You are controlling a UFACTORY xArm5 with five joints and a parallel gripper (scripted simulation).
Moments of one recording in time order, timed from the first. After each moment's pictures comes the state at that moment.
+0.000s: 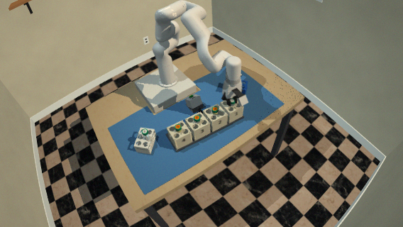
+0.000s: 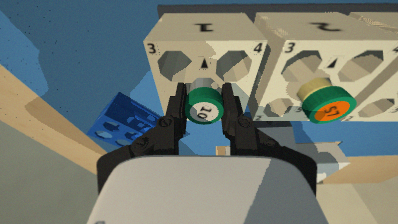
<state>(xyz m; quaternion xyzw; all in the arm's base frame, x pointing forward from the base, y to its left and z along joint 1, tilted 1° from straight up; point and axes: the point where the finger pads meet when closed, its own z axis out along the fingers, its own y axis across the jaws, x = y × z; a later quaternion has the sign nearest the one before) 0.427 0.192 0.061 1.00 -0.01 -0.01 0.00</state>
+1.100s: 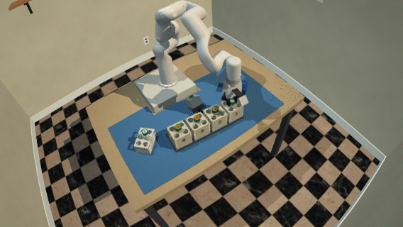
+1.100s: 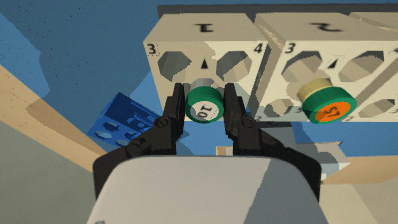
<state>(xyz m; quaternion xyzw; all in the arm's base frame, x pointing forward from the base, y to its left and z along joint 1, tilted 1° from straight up) 0.428 0.192 0.060 1.00 -0.01 -0.01 0.00</state>
